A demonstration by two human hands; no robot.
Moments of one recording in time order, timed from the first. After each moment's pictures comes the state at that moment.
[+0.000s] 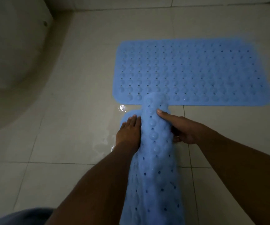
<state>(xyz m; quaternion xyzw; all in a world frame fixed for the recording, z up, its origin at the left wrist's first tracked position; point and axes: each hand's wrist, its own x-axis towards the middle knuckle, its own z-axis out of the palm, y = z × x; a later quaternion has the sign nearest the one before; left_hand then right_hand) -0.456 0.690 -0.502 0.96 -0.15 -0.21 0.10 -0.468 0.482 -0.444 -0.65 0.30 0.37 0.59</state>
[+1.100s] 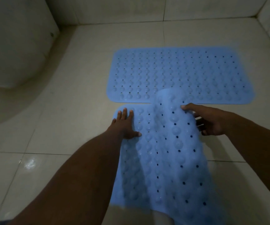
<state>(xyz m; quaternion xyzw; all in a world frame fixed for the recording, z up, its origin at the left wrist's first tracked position) -0.441 0.672 -0.505 0.93 -0.13 -0.33 0.06 -0.511 0.374 -0.403 -0.69 0.36 0.32 0.54</state>
